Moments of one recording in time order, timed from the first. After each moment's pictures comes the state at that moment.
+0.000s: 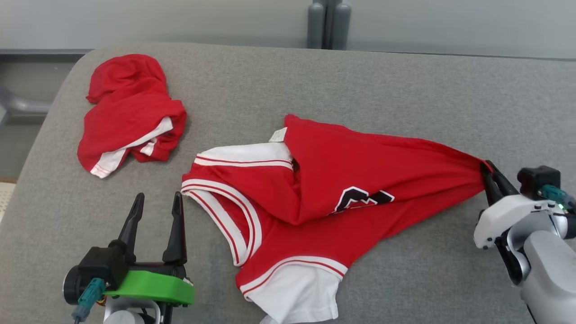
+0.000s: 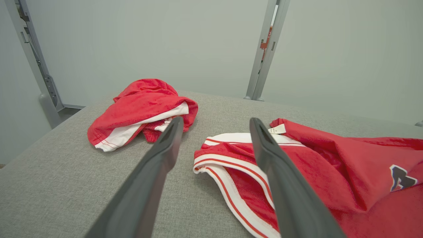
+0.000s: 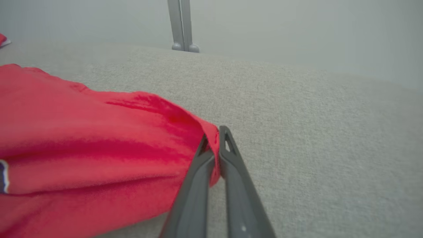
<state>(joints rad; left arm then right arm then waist) -0.07 0.05 -0.07 0.17 -0.25 -0.13 -0.26 -0.47 -0.33 0.21 0.79 0.34 0.13 -0.26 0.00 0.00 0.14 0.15</state>
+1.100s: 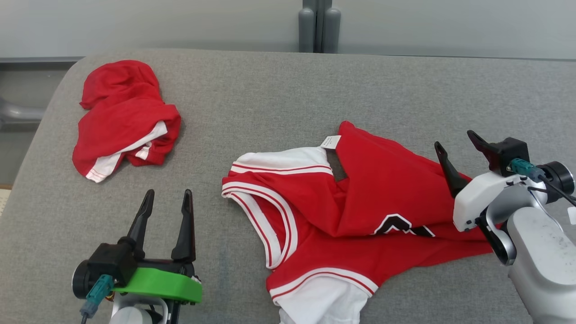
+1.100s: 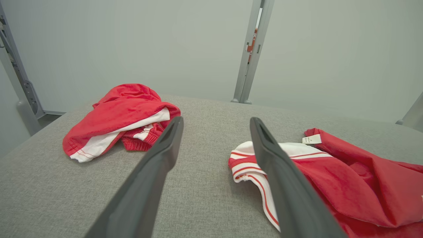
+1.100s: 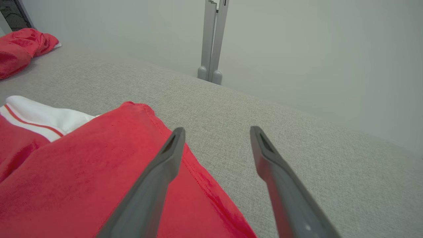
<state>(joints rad) -0.07 0.05 -0.10 0.16 -0.25 -0.13 -0.26 -0.43 -0.33 0.25 0.47 0.23 0.13 -0.07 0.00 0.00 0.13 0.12</state>
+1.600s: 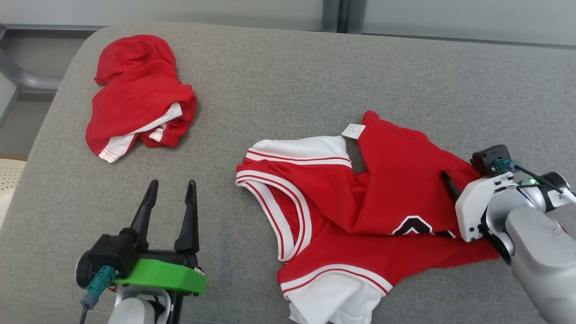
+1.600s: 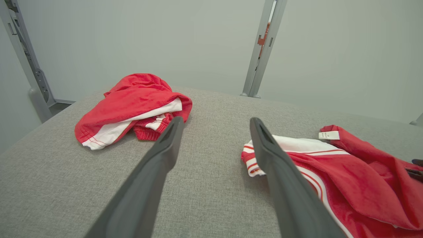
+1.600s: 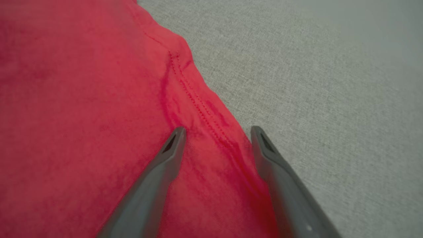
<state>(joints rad) -0.11 0.05 -0.12 0.17 -0.28 -0.13 -0.26 -0.58 -0.38 0.46 0.81 0.32 0.13 0.00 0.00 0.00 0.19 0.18</state>
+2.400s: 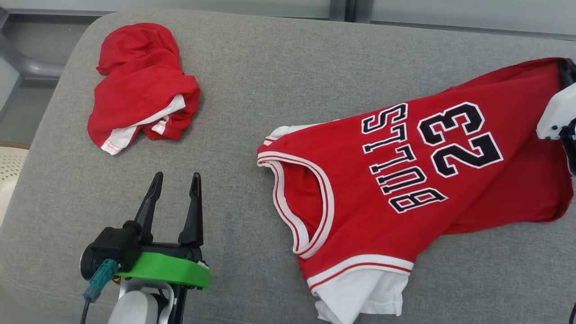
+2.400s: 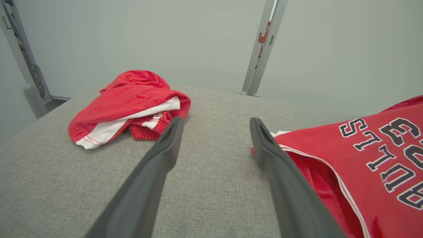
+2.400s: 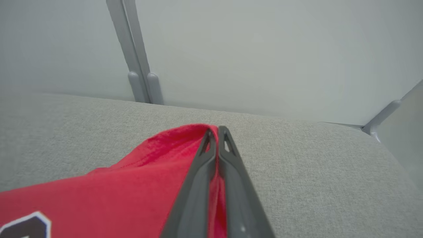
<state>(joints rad) -0.13 0.05 -0.14 0.17 -0.30 -0.13 -0.26 -0.96 -0.47 0.32 1.14 0.47 0.13 -0.18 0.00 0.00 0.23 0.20</state>
